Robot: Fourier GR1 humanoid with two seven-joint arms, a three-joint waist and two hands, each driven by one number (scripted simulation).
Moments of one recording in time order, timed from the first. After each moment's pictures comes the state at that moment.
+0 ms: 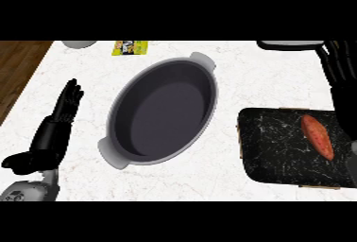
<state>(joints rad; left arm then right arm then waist) -0.09 0.34 -0.12 -1.57 0.11 0.15 -0.17 -0.30 -0.58 0.13 -1.71 -0.48 -0.25 -0.06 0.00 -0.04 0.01</state>
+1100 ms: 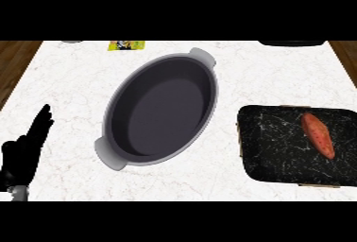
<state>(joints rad) 0.04 0.44 -0.02 -1.51 0.06 0.18 0.08 0.03 -0.96 -0.07 -1.13 -0.20 -0.03 -0.37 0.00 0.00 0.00</state>
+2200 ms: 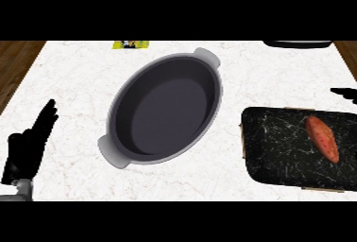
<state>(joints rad) 0.00 0.41 -0.01 -1.51 0.02 0.15 0.12 -0.46 -0.95 0.29 -1.08 0.04 0.57 0.27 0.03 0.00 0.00</state>
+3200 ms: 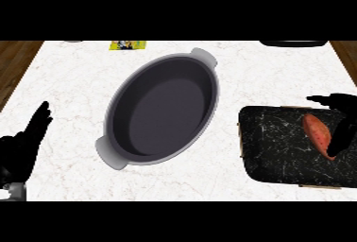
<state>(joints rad) 0.02 0.37 0.07 -1.54 -0.03 0.07 0.14 -0.55 -0.73 0.24 -0.88 0.39 0.65 0.27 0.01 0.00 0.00</state>
